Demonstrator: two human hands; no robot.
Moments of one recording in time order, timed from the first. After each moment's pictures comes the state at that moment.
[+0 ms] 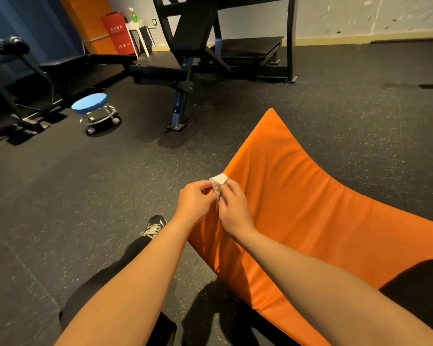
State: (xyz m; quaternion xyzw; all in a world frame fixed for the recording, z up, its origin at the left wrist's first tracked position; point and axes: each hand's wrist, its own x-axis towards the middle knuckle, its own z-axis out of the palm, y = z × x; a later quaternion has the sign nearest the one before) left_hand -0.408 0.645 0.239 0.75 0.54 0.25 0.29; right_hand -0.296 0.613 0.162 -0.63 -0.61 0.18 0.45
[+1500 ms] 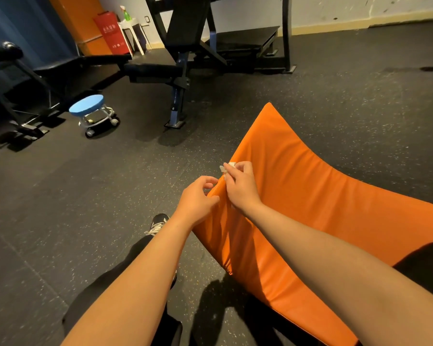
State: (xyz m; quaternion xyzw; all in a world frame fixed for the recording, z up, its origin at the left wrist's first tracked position) left_hand -0.418 0.644 0.236 0.77 0.53 0.19 0.31; right_hand -0.277 0.644 0.179 -0.67 -0.51 0.21 0.50
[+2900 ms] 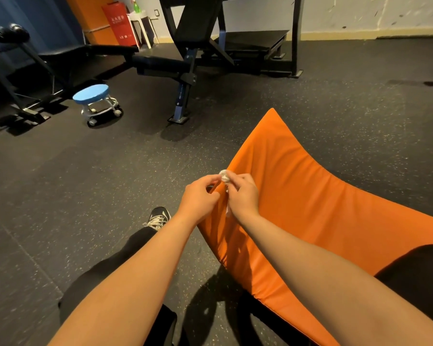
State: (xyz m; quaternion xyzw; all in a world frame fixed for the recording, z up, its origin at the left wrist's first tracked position) left_hand -0.426 0.637 0.227 0.76 0.51 0.24 0.31; right_hand -0.301 0.618 0.175 -0.66 -0.45 0.22 0.55
